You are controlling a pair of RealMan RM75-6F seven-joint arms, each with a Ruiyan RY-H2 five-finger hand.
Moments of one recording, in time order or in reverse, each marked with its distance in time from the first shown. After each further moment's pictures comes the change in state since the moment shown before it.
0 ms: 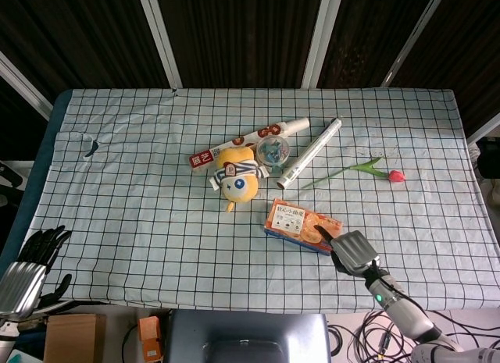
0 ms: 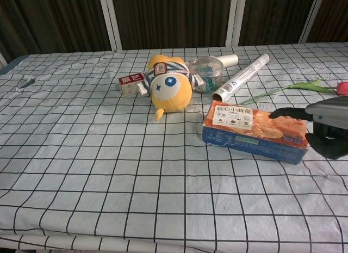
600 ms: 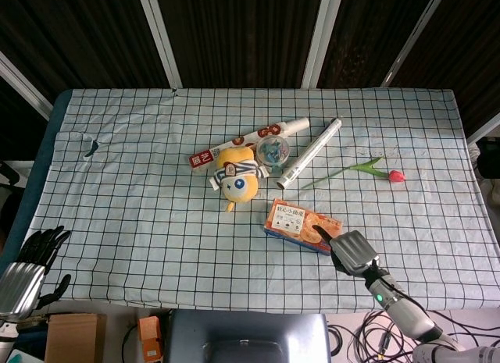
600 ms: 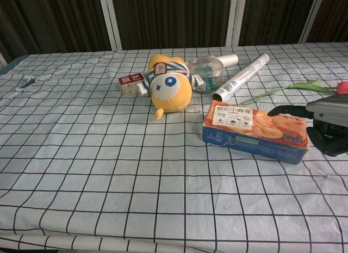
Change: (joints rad) left arm 0.003 0.000 0.000 0.001 0.002 0.004 0.002; right arm 0.009 0.010 -0.039 -0.004 -0.047 0.054 0.049
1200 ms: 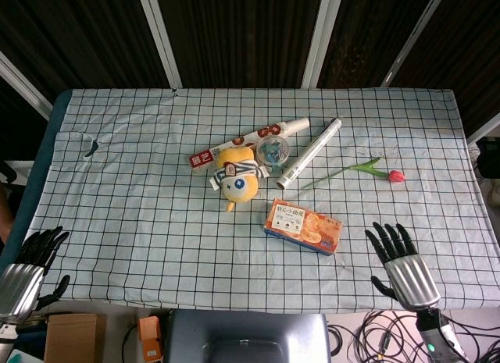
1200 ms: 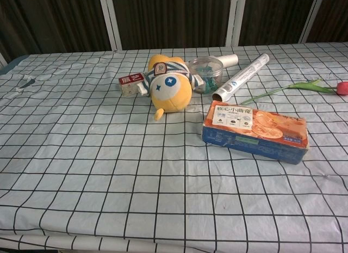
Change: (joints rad) left arm 0.008 -0.002 0.000 -0.003 0.000 0.010 0.007; right arm -0.347 -0.012 -0.136 0.145 -0.423 0.594 0.099
